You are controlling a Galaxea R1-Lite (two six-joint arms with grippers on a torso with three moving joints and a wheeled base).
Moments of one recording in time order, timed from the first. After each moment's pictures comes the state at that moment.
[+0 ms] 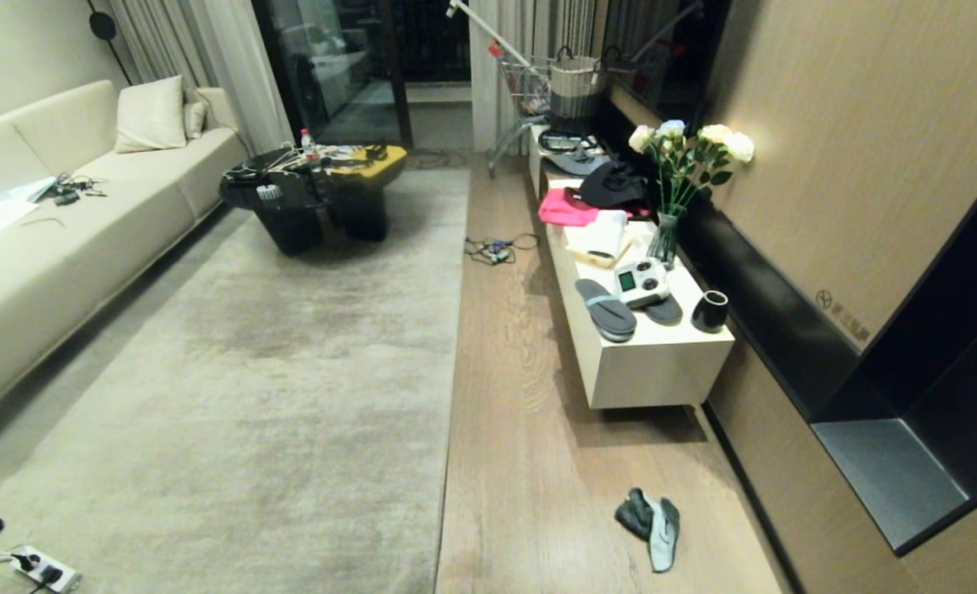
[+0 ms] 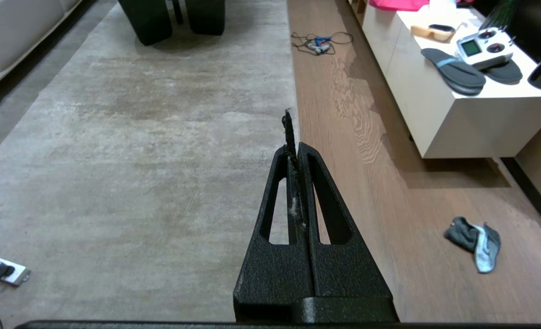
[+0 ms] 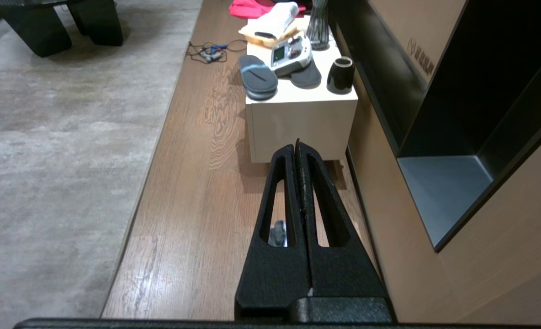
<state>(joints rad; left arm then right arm) 0.00 0.00 0.00 0.00 0.01 -0.02 0.01 0.00 0.00 -0.01 -0.02 -0.01</state>
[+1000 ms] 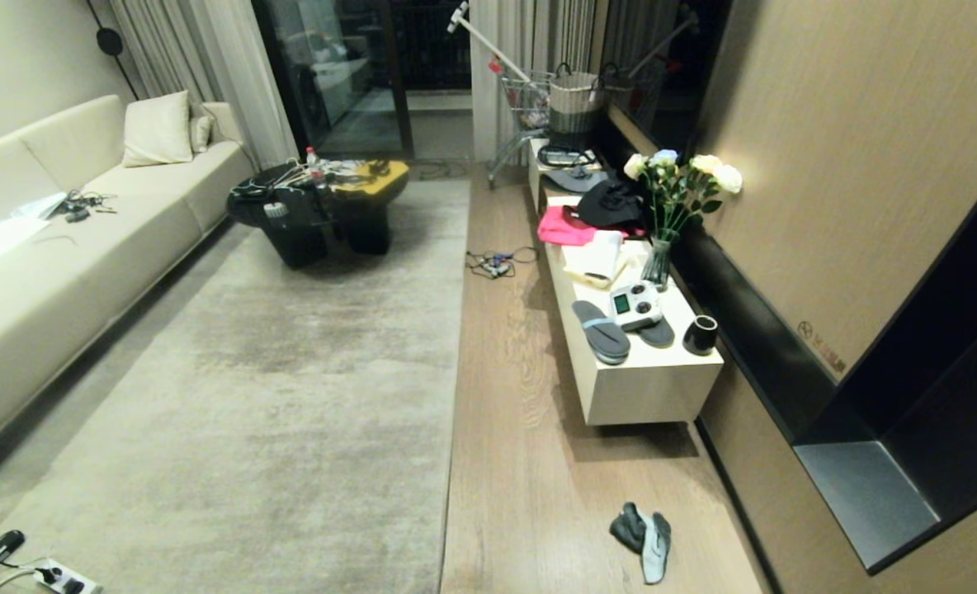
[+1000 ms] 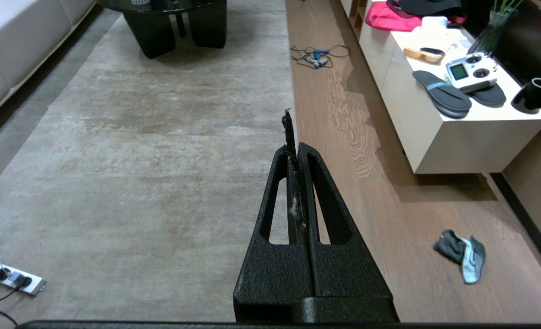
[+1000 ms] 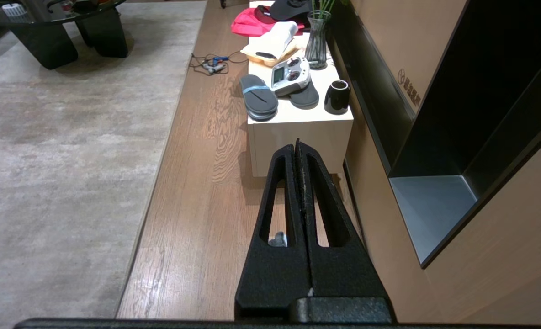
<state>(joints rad) 0.00 0.00 0.00 0.00 0.01 -0.02 0.01 0.00 0.00 -0.01 -0.02 -0.01</state>
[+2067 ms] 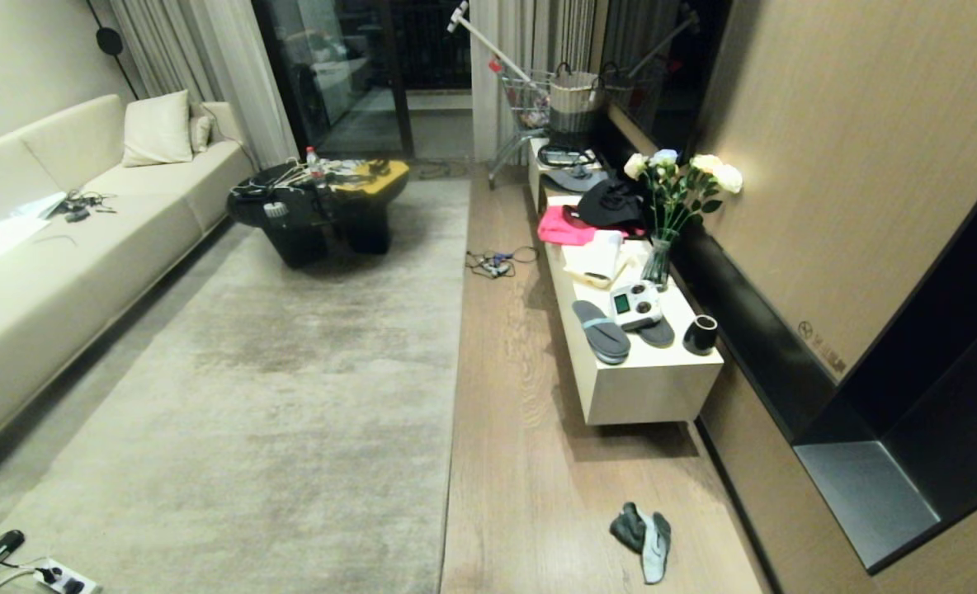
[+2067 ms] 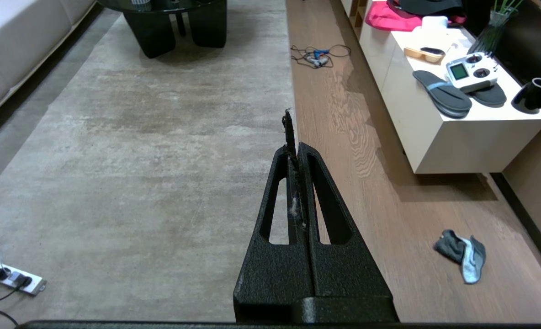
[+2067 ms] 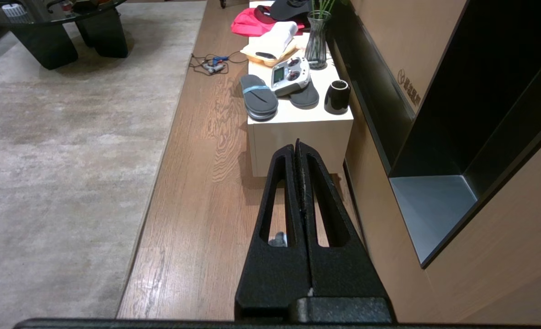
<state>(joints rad) 0.00 0.00 0.00 0.00 0.01 -0.02 0.01 0.00 0.00 -0.01 -0.02 -0.01</state>
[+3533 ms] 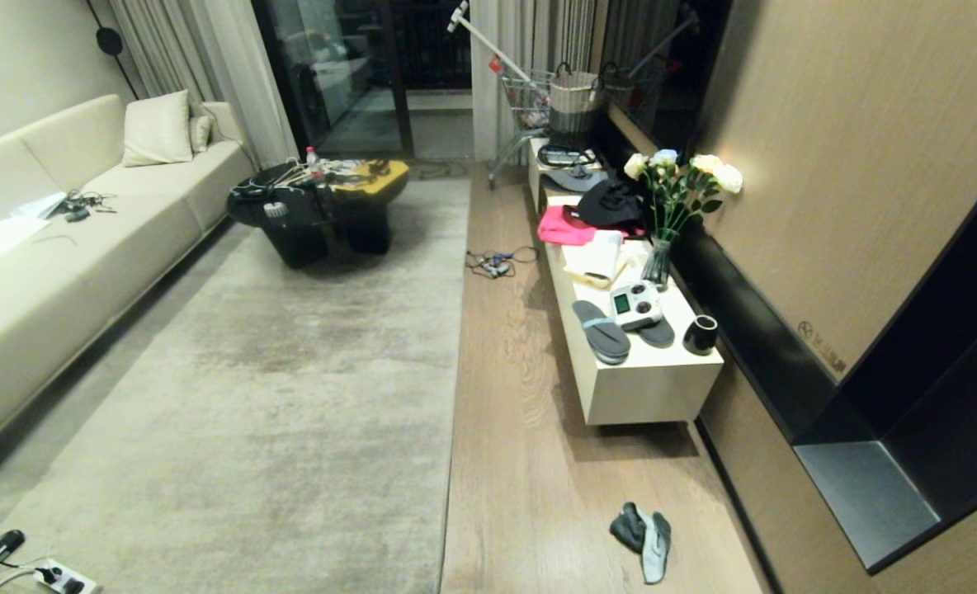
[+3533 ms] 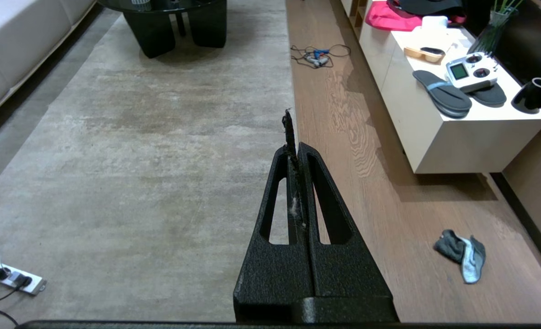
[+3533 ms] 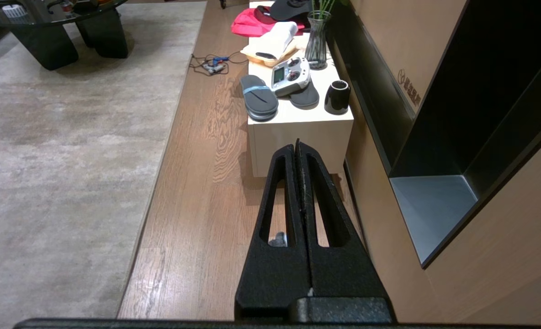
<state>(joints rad) 0.00 0.00 0.00 0.00 0.01 -0.02 0.01 0.00 0.00 -0.01 -0.02 0.00</state>
